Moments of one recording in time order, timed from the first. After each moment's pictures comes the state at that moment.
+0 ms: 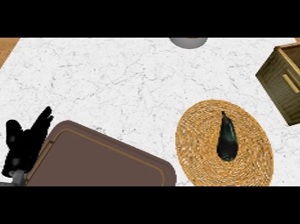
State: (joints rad) left arm 0.00 0.45 -0.15 -1.38 0.29 0.18 0.17; right arm -0.95 -0.99 0.25 -1.22 -0.41 0.88 0.72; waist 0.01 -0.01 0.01
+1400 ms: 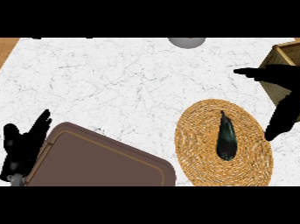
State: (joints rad) left arm 0.04 0.42 -0.10 -1.41 0.24 0.15 0.19; right arm -0.62 -0.75 0.31 -1.41 -0.16 0.70 0.67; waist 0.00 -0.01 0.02
